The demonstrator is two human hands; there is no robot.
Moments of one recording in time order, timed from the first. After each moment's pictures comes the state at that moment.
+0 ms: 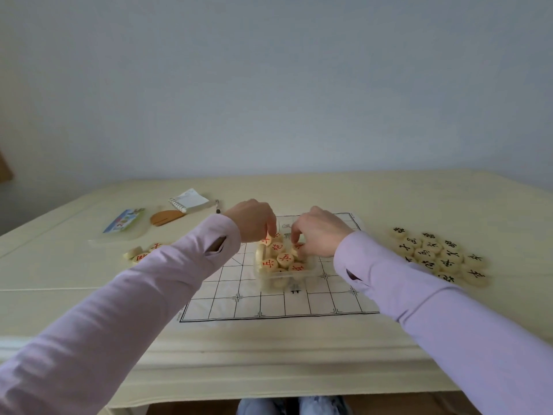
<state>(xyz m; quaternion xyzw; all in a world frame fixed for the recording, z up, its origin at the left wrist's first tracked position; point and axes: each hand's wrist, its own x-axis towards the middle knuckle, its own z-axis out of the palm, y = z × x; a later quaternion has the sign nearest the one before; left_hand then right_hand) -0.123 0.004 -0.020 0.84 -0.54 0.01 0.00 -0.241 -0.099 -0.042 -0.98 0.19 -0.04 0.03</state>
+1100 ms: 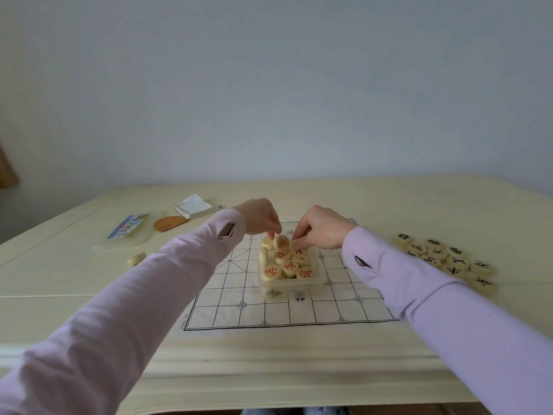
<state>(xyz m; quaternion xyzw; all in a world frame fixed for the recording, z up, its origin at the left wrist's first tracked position) -0.091 -0.019 -0.022 0.85 -0.52 -0.06 0.08 -0.235 -0.107 -0.027 -0.95 0.20 -0.06 0.23</state>
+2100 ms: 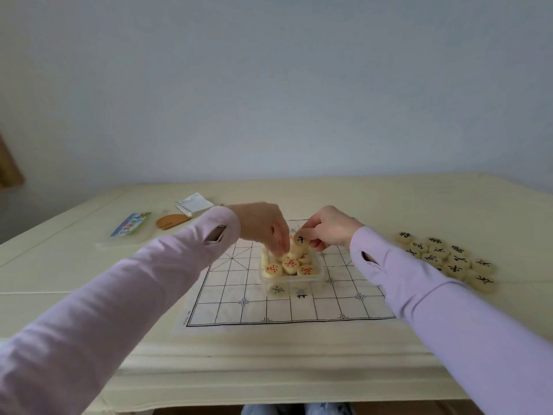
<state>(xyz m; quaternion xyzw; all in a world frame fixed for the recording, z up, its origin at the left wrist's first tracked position) -0.121 0.010 -0.003 0.78 -0.61 -0.13 0.03 -0.239 -0.115 -0.035 -0.86 0.27 -0.09 0.43</state>
